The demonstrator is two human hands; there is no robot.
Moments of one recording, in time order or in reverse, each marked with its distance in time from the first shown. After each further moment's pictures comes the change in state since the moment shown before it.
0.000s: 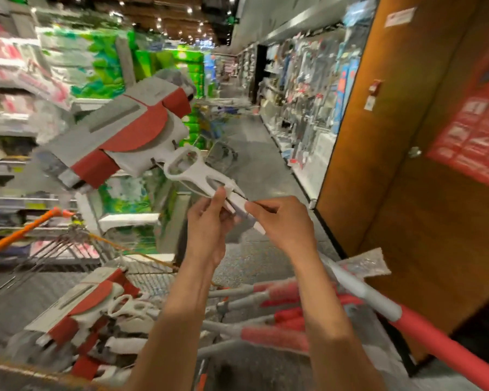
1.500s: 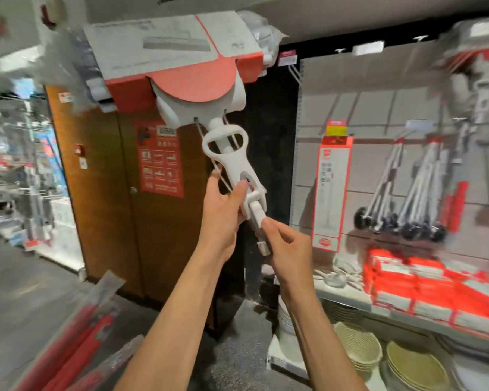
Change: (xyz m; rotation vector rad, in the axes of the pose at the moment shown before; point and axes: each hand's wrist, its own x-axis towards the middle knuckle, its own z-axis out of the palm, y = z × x) left_hand -0.421 0.015 0.294 -0.136 -1.154 -0.191; right_hand -0.419 -0.012 -0.323 0.268 1.185 0.189
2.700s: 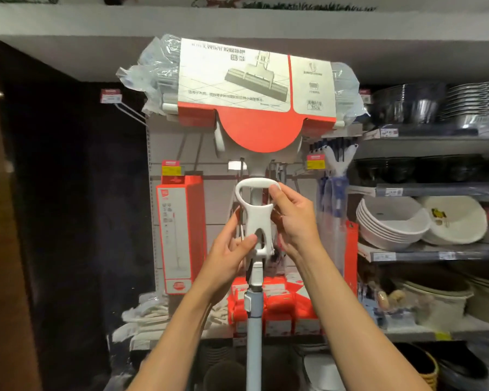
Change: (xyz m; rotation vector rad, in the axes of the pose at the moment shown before) left_hand -0.045 -0.104 0.365 -0.170 -0.723 -0.099; right_hand 0.130 -0.158 -0.372 0.114 0.222 -0.306
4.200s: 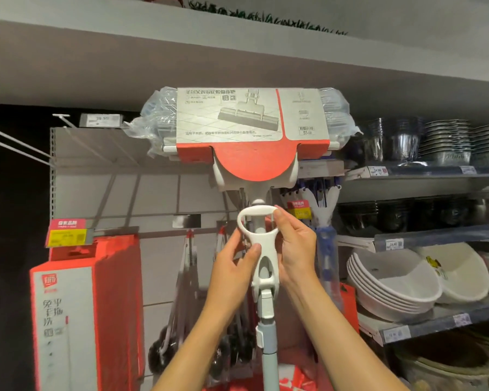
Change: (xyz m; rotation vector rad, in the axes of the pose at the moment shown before) left_hand 0.342 -0.137 -0.012 0.211 0.010 0.303; right_hand 0.292 0.122 -0.087 0.109 0.321 -0.138
